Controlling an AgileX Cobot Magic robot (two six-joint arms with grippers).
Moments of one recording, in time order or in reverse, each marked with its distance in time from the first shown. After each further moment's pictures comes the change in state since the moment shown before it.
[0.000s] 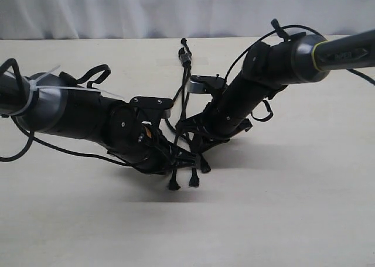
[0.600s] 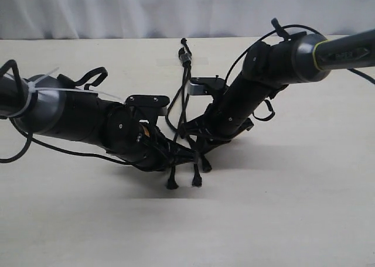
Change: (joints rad) left arm 0.003 0.000 0.012 -0.022 -0.063 -0.004; right arm 0.000 -0.002 0.000 -0.031 0.020 -0.021
